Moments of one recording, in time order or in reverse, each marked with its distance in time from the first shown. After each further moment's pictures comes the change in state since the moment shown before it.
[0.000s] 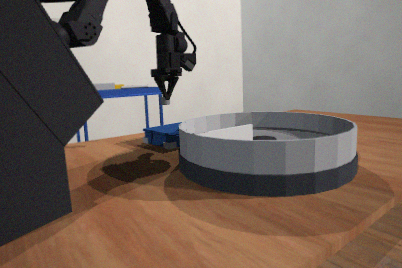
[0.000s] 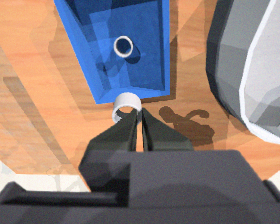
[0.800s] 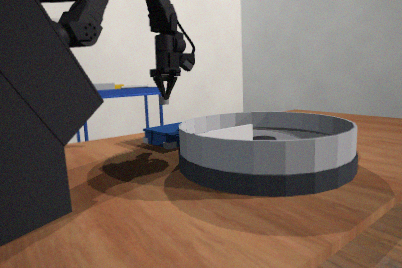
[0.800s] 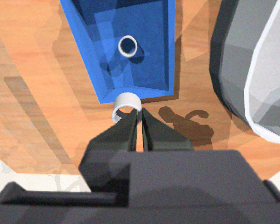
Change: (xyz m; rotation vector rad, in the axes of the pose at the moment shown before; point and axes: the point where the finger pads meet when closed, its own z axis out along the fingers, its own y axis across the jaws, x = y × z) arm 0.000 0.007 -0.001 -0.001 0.001 -0.001
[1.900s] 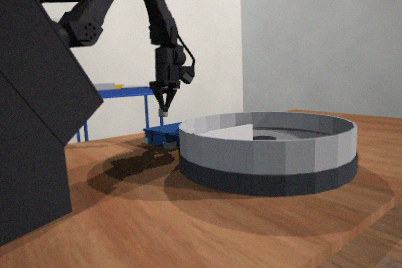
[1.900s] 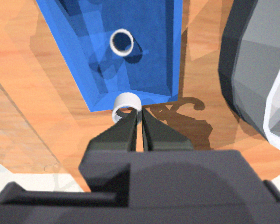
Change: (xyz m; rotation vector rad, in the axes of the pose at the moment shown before) arm 0.007 -0.003 0.041 0.019 0.032 -0.001
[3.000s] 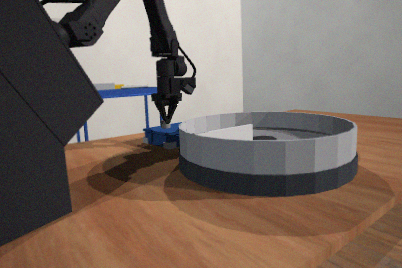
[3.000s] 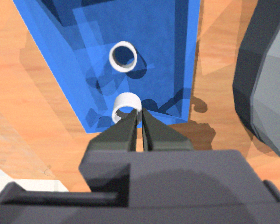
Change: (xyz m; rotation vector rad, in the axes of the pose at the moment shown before) arm -0.010 0.004 0.039 -0.015 -0.033 0.003
